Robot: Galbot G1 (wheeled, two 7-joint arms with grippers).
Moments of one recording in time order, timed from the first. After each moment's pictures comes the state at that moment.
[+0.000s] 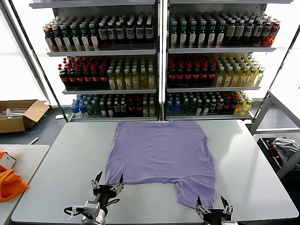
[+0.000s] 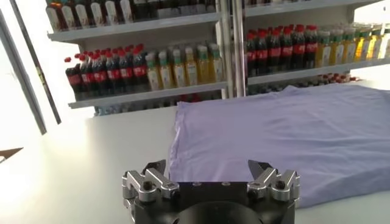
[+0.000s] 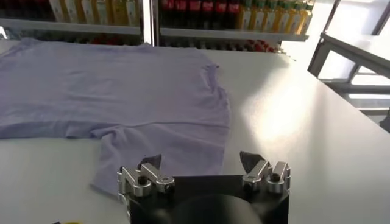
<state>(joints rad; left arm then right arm) 1.55 -1.48 -0.45 -2.06 0.06 0.32 -0.02 -1.79 1.16 0.28 2.34 0.36 -0.50 0.61</state>
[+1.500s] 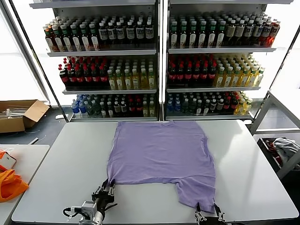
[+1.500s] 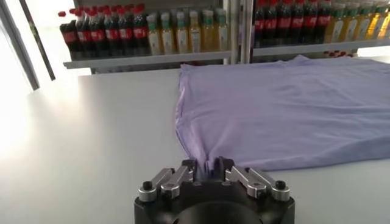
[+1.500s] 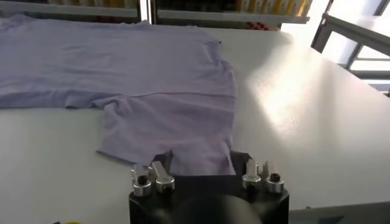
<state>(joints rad) 1.55 -1.45 -0.47 -2.02 -0.06 0.41 -0.03 -1.78 1.19 0.24 2.26 0.33 -0.46 0.60</state>
